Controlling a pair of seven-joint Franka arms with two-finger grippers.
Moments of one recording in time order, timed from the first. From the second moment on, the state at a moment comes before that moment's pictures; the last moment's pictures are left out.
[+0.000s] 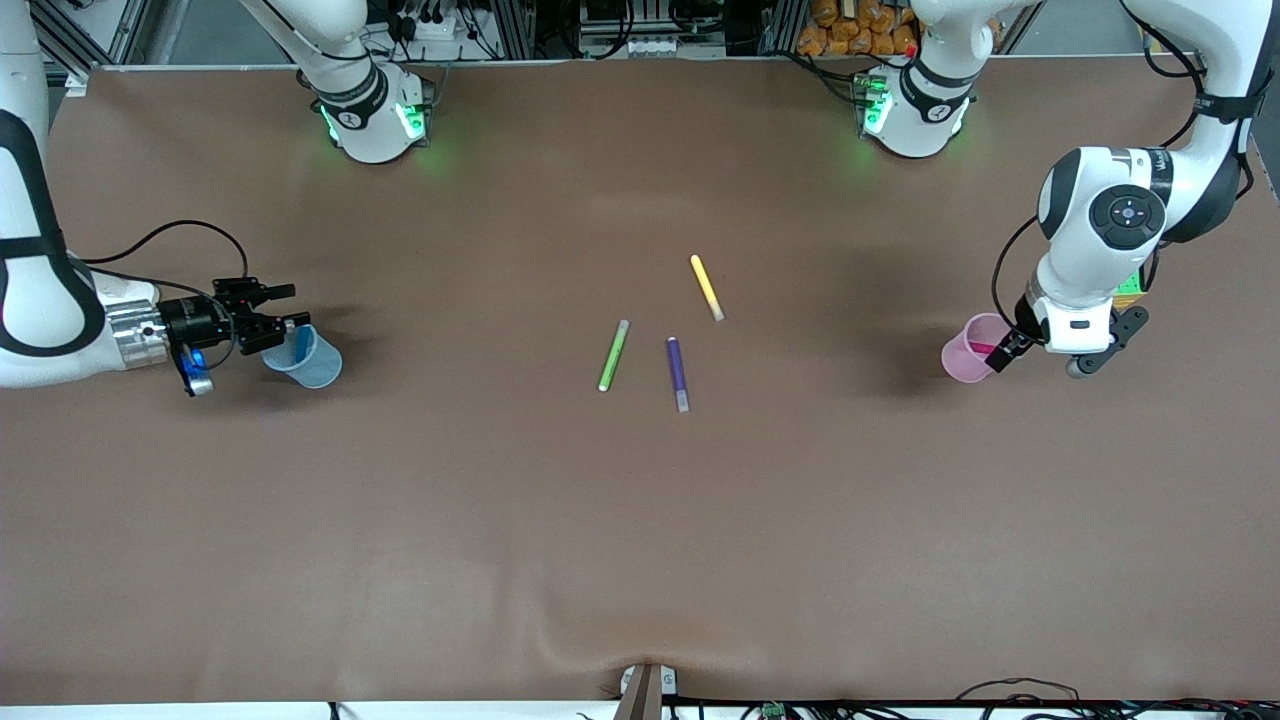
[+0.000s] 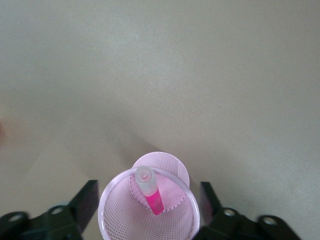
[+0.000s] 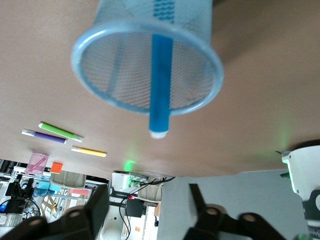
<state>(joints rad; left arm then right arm) 0.30 0.10 -0.27 -2.39 0.37 2.53 -0.98 -0.55 0.48 0.21 -1.87 0.51 1.47 0.35</state>
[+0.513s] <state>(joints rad) 0.30 0.09 -0.31 -2.25 0.37 2.31 -0.98 -0.43 0.47 0.22 -1.49 0.46 1.22 0.55</state>
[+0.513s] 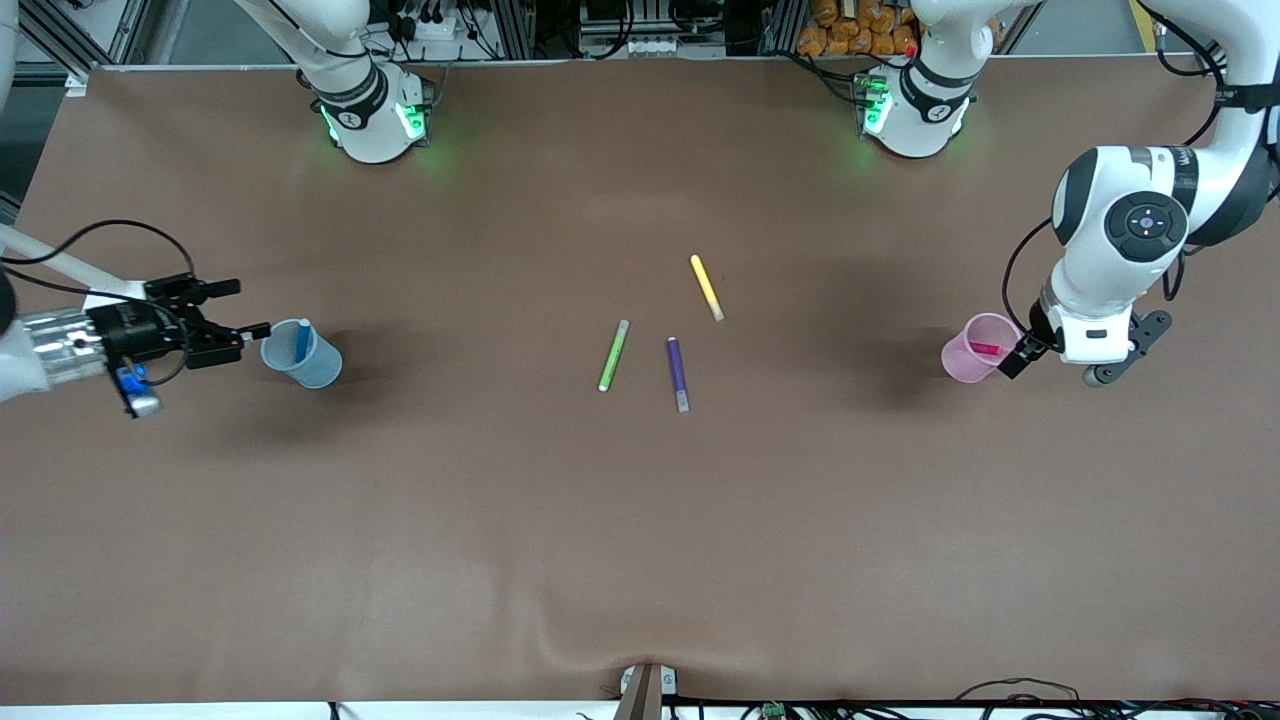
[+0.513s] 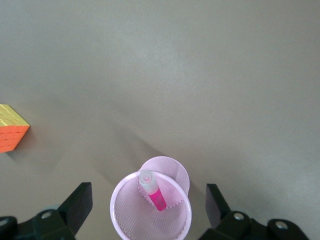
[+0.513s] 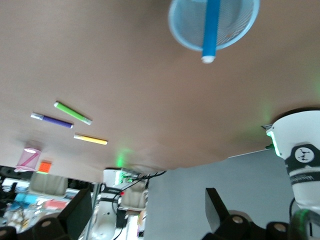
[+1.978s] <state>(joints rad) 0.35 0.07 -0.34 -1.71 0.15 1.75 -0.49 -0.14 0.43 0.08 -1.00 0.17 1.07 0.53</state>
